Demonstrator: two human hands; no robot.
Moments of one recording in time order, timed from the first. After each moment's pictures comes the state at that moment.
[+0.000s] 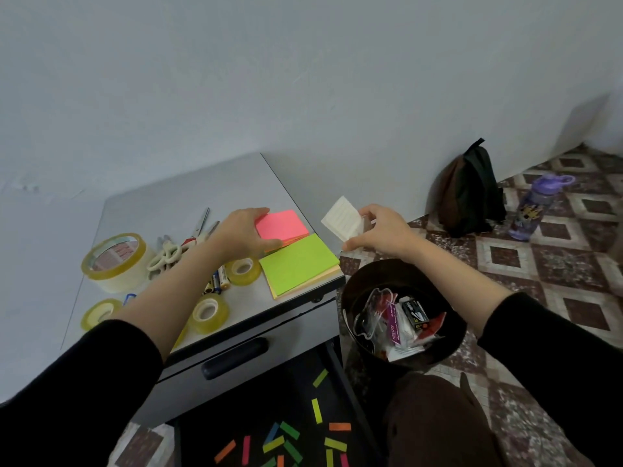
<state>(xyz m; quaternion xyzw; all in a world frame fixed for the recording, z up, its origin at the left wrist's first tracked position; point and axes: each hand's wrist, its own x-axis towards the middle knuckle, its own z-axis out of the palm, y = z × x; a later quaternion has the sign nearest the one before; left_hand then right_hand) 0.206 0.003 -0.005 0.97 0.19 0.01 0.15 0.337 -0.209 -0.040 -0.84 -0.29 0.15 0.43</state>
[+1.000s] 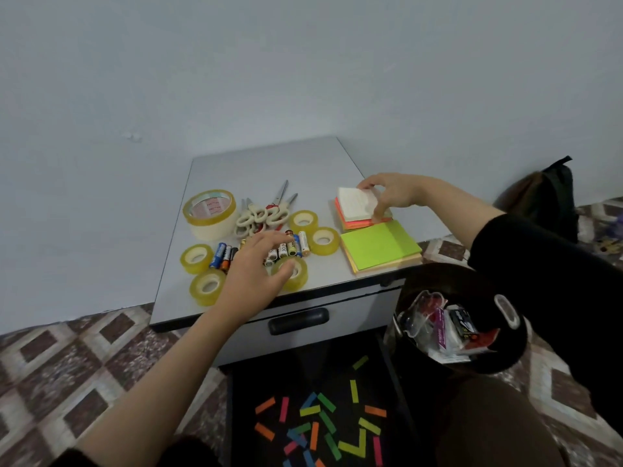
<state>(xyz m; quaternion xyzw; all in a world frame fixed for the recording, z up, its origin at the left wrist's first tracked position) 0.050 -0.007 -0.037 0.90 0.20 0.28 0.28 0.314 -0.102 0.019 -0.84 -0.45 0.24 0.19</state>
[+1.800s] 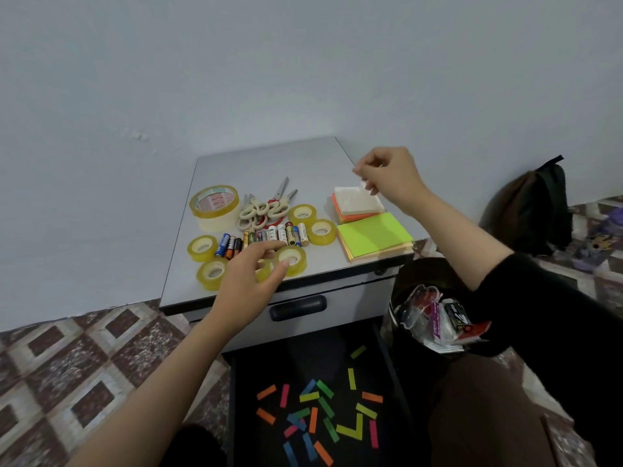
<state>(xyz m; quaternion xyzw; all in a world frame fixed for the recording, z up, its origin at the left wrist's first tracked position) 0.020 -0.031 -0.040 0.87 0.23 0.29 0.33 0.267 -0.121 0.027 -0.73 -0.36 0.08 0.57</state>
